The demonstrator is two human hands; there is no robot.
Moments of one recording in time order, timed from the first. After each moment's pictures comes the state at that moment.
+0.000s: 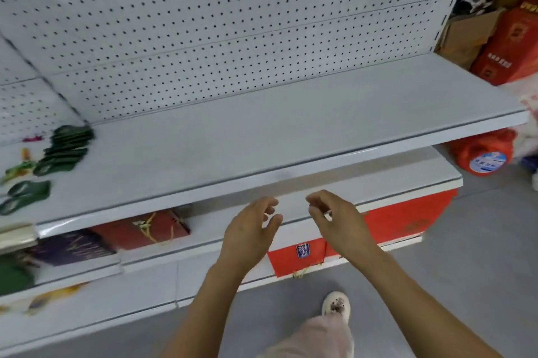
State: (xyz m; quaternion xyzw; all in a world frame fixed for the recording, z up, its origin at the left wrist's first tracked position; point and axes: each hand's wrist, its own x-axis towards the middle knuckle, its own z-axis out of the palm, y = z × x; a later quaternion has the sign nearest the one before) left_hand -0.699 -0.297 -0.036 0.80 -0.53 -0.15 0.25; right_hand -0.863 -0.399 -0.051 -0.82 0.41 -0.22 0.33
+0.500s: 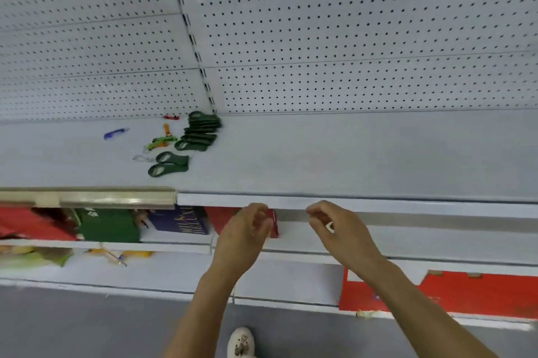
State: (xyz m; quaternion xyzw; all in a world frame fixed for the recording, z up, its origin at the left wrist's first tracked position) left_hand -0.507 -0.141 -0.021 0.85 -0.37 -0.12 0.35; right_hand -0.656 -0.293 -0.018 -0.87 0.28 -0.15 0.37
